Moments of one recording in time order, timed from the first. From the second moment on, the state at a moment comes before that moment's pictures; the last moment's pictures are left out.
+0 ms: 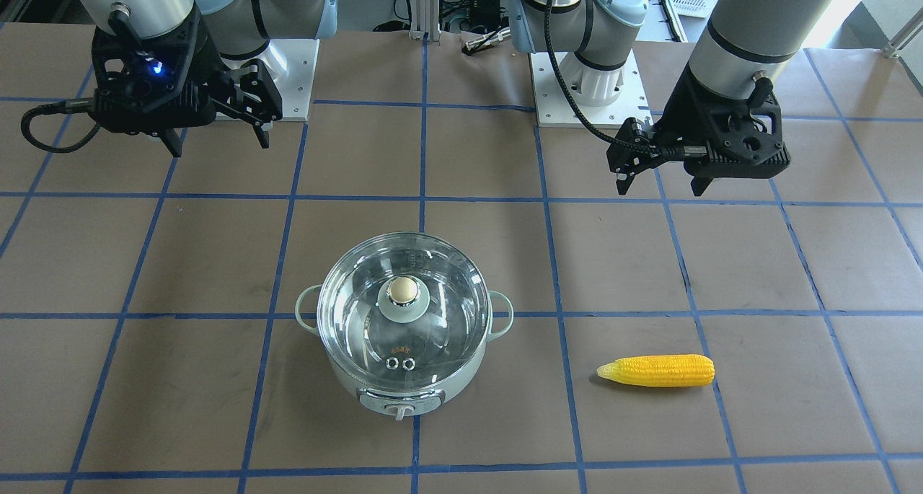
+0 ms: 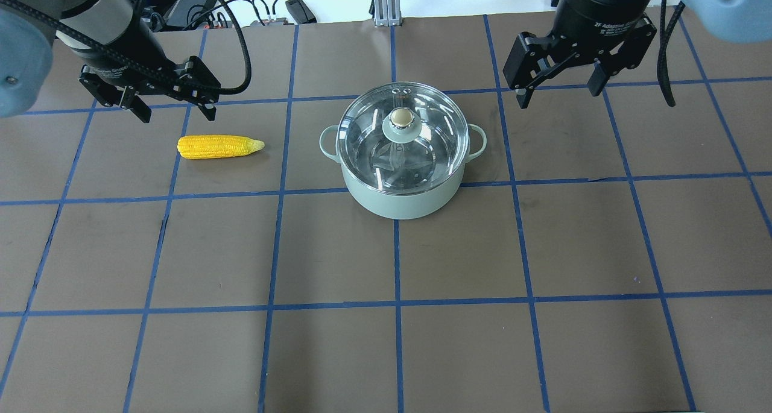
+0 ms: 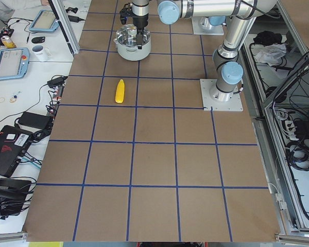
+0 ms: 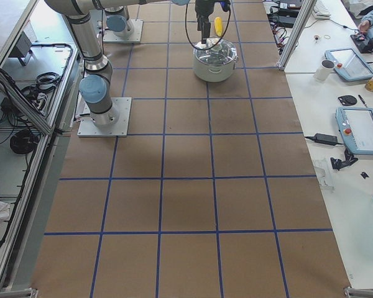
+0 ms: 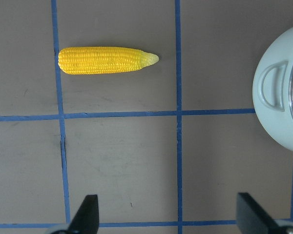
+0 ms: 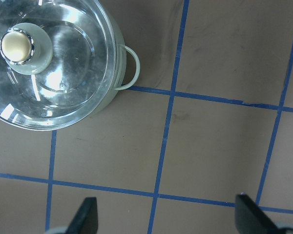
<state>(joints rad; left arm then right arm) -1.49 -1.58 -1.58 -1.50 1.58 0.09 1.62 -1.53 1.44 -1.46 -1.57 -0.09</state>
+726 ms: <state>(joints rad) -1.49 -1.60 -1.58 -1.49 1.57 0.06 1.63 -1.50 1.45 -1.65 -1.56 -0.04</state>
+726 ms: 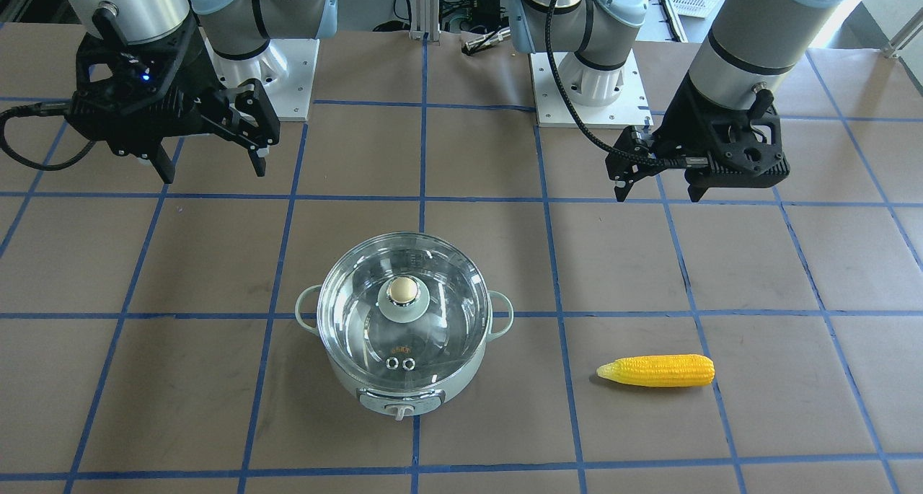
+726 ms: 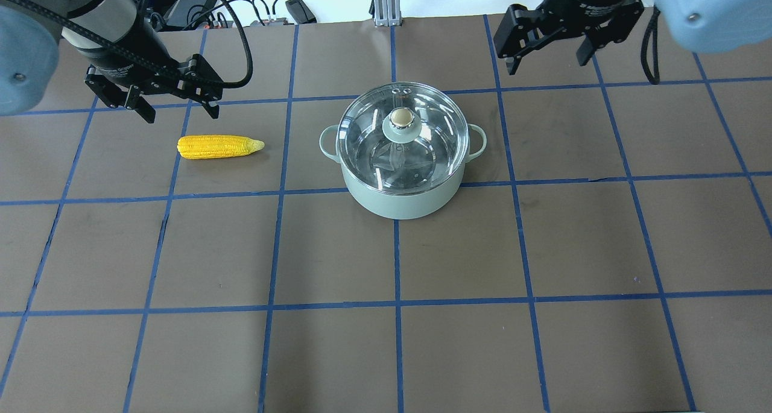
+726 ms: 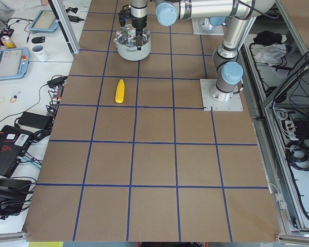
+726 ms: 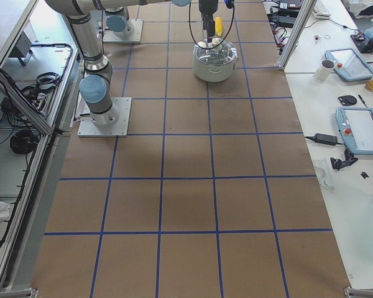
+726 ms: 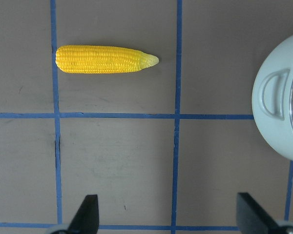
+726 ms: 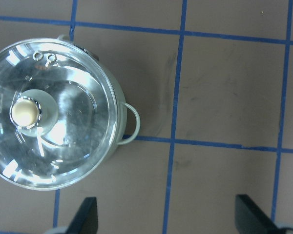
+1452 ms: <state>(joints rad) -1.47 -1.69 -1.58 -1.33 1.58 -0.72 1.90 -1.20 1.39 -1.97 -1.61 0.32</state>
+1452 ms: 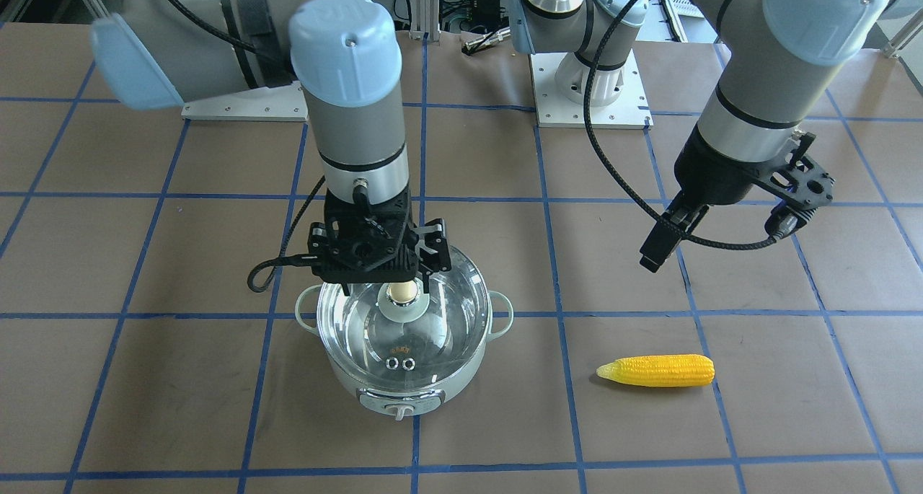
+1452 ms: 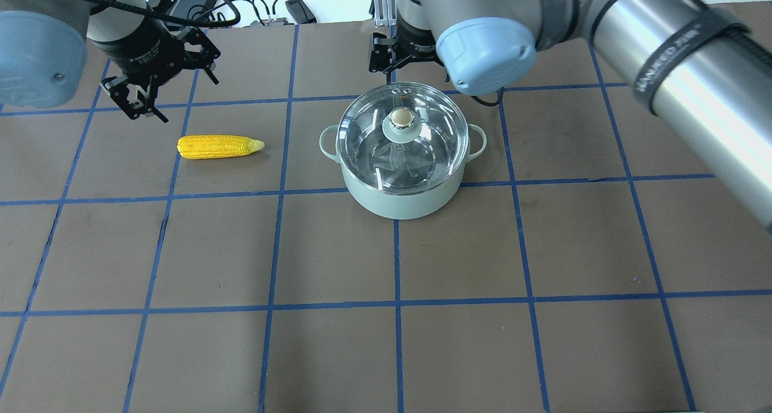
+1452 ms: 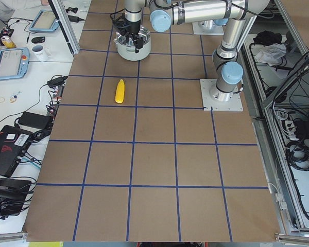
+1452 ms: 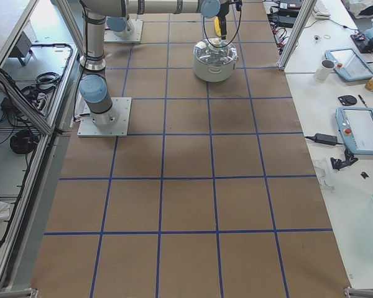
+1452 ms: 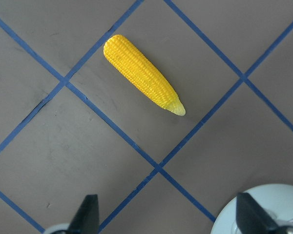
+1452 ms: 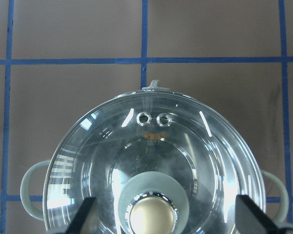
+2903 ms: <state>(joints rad) -1.31 -2.02 -1.57 -1.09 1.50 -0.99 1.94 -1.13 1.43 -2.00 -1.67 0.40</state>
